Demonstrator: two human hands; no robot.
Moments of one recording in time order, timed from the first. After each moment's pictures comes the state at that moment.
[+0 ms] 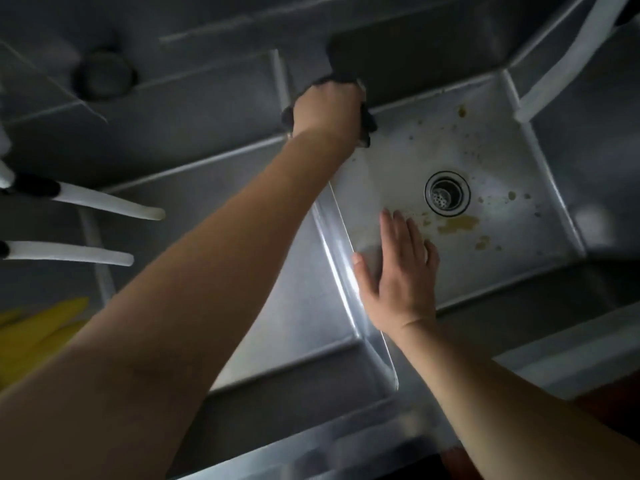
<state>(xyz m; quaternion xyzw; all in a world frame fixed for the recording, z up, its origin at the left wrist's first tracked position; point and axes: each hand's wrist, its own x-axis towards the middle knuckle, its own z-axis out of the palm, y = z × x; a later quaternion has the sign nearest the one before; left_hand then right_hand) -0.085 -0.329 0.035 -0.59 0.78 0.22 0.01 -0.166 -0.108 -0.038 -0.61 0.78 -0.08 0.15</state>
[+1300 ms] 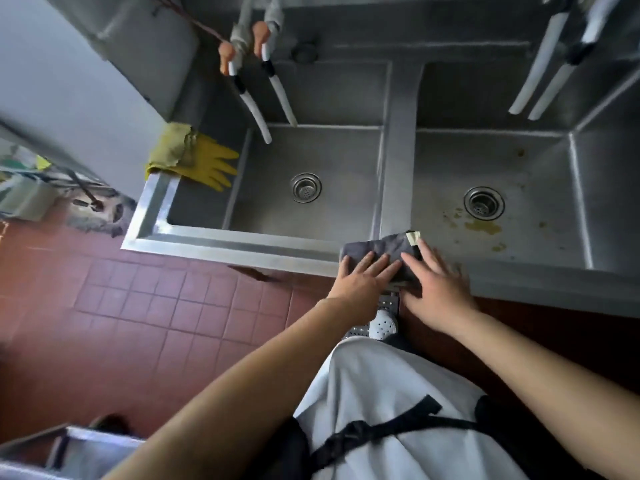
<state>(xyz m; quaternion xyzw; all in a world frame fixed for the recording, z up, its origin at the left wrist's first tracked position) -0.113 0.132 0.038 -0.61 0.75 0.24 0.10 -0.287 0.094 0.033 -0.79 0.56 0.09 0.24</state>
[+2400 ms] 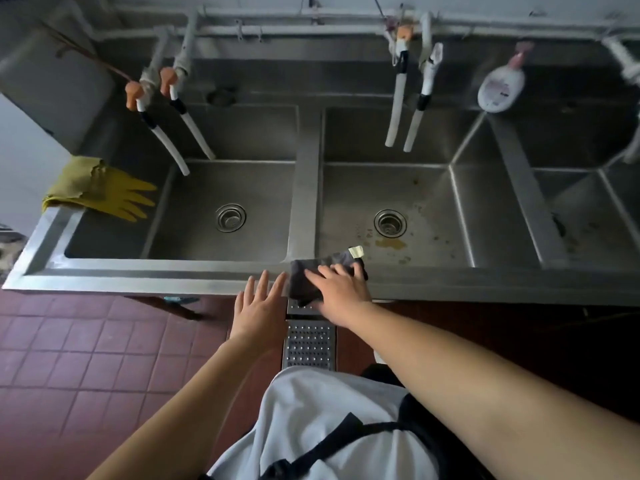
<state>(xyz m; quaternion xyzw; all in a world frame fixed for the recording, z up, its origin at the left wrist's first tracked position) -0.137 0.164 0.021 -0.76 0.61 0.22 0.06 -0.305 0.081 0.027 -0.86 0.48 0.12 0.17</state>
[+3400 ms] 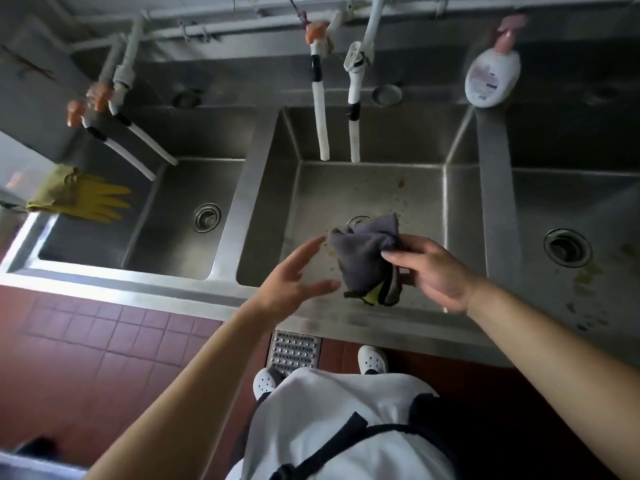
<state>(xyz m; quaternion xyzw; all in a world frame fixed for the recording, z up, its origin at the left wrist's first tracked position) -0.369 0.013 0.115 -0.64 0.41 0.56 -0.34 -0.606 -0.087 0.110 -0.45 0.37 -0.18 0.79</state>
